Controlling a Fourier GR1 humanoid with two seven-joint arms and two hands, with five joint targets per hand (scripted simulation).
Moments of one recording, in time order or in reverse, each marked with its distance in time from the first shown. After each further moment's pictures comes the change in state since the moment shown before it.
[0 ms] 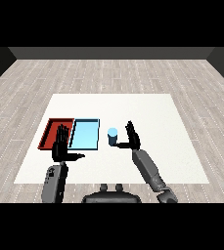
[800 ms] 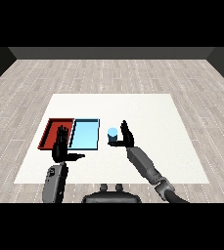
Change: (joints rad) left arm -0.003 0.002 0.009 0.046 -0.013 0.004 -0.048; right arm -0.157 0.000 0.152 0.232 -0.220 -0.037 -0.111
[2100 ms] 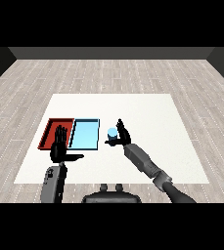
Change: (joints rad) left arm 0.017 0.006 -0.002 -0.045 0.011 0.003 0.028; right arm -0.157 0.000 0.183 0.198 -0.244 0.038 -0.080
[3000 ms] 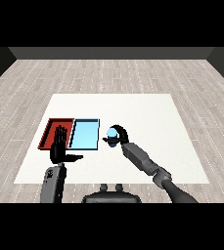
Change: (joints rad) left arm 0.009 0.002 -0.004 -0.019 0.009 -0.012 0.007; right arm -0.057 -0.001 0.133 0.026 -0.065 -0.213 0.045
